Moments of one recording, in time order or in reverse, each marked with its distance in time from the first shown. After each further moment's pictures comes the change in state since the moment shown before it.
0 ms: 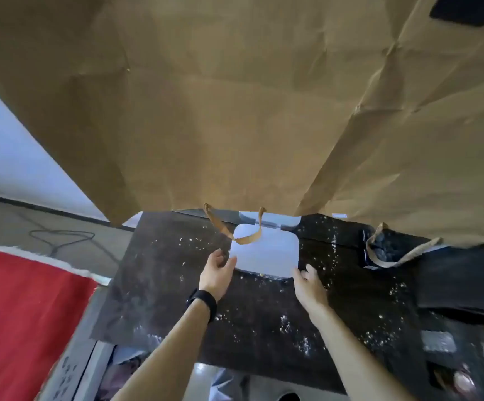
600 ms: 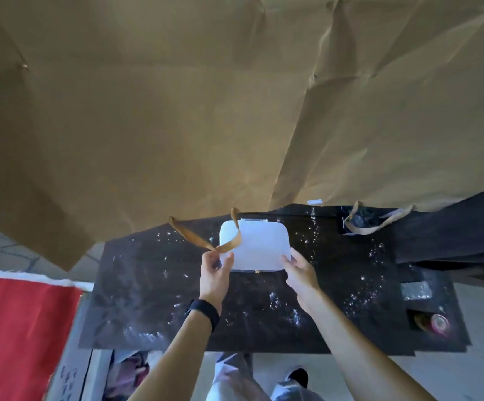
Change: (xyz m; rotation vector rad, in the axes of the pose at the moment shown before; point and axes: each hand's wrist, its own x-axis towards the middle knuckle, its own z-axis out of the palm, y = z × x) left_hand -0.017 -0.014 0.034 -0.202 -0.050 0.024; right_hand 0.000 0.029 -0.001 0.419 0.016 0.089
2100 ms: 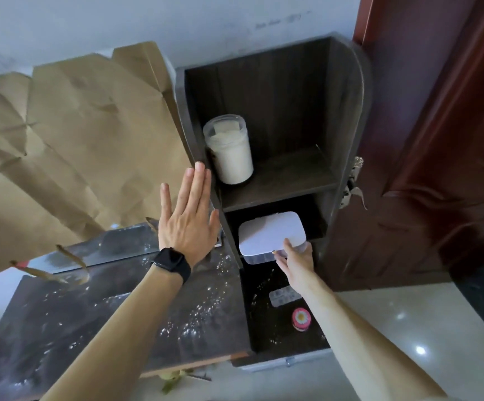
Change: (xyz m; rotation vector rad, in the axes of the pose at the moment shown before) left_hand -0.259 0.116 0.395 1.461 0.606 1.470; right_hand 0.053 0.054 -0.456 0.858 -0.010 -0.086
